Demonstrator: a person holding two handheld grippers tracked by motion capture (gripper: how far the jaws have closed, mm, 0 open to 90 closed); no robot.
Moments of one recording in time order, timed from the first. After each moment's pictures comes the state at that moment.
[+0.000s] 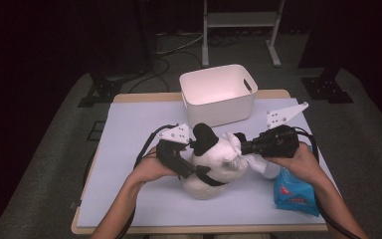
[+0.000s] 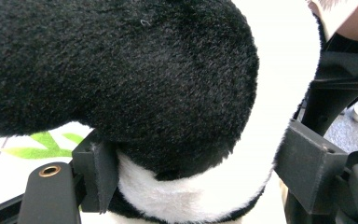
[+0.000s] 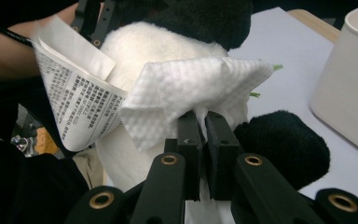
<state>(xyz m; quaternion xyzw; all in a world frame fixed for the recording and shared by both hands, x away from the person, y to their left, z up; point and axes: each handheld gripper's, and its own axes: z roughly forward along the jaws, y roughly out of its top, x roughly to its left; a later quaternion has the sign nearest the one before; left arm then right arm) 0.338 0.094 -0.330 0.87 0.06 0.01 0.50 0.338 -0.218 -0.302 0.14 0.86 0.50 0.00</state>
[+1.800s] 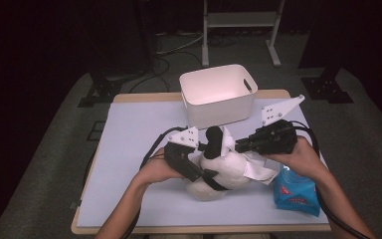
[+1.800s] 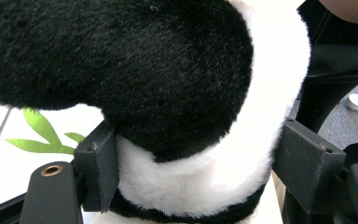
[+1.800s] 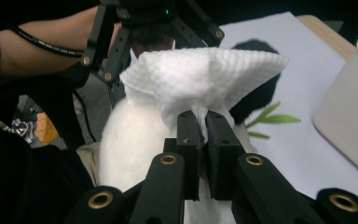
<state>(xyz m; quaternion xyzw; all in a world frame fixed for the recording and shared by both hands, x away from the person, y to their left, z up) 0.332 0.071 -0.329 0.87 0.03 0.01 0.48 0.331 -0.207 -0.276 0.12 0.88 0.47 0.01</state>
